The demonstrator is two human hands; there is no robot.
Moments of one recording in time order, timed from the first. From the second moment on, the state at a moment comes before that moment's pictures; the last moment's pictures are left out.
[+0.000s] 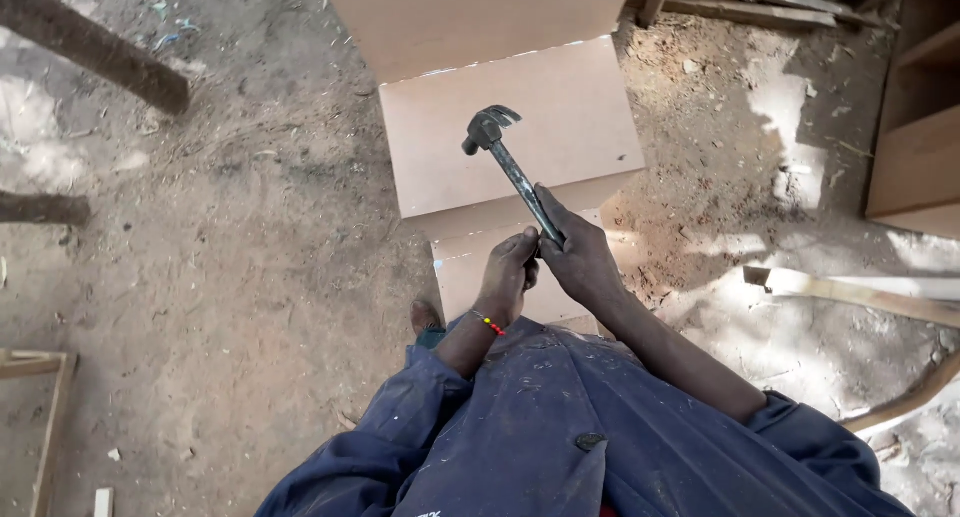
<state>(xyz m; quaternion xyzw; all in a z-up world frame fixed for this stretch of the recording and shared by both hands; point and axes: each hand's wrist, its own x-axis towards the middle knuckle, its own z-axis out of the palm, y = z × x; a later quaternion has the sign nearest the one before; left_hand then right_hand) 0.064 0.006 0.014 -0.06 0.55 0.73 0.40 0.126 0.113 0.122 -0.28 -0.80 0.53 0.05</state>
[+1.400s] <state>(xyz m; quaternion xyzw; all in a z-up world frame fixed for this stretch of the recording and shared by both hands) -0.024 0.206 -0.028 0.30 0.81 0.41 0.31 0.256 0.194 0.121 -0.47 -0.73 0.46 0.16</state>
